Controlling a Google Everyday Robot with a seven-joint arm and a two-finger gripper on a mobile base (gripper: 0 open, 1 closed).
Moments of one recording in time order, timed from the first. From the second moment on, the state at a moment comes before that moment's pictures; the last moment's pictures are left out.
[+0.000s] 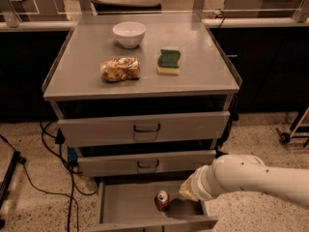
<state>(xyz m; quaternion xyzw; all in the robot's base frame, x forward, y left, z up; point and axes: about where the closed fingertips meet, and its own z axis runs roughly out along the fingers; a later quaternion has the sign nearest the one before) 0.440 -0.114 0.521 -0.51 0.83 0.12 0.20</state>
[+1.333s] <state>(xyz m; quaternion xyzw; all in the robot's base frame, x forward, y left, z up) 0.444 -0.118 0.372 -0.51 0.82 0.14 0.21</state>
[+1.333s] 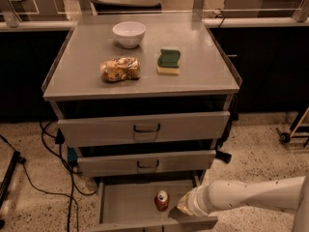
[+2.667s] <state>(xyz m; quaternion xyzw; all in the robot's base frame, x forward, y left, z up) 0.440 -0.121 0.309 -0.51 0.82 0.15 0.24</state>
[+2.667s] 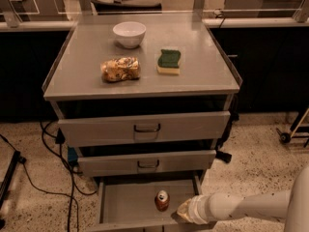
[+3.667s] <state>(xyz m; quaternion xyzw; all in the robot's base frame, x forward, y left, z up) 0.475 -0.079 0.268 -0.53 0.78 0.17 0.28</state>
